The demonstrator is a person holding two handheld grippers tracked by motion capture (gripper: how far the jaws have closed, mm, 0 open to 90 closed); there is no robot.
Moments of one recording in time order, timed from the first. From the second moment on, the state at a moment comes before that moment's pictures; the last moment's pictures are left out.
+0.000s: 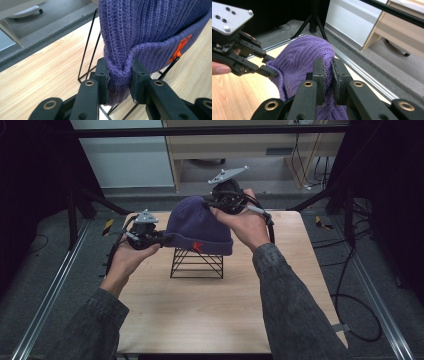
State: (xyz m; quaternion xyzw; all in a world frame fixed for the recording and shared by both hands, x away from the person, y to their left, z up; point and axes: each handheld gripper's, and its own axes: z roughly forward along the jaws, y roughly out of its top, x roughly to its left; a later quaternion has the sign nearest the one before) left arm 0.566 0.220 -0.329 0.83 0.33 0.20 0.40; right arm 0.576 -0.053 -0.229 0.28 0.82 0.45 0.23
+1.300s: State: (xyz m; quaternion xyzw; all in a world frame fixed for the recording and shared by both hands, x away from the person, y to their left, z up) left arm 0.552 0.232 -0.373 0.83 0.35 0.20 0.38; right arm 0.568 -0.035 -0.271 0.28 0.84 0.43 0.20
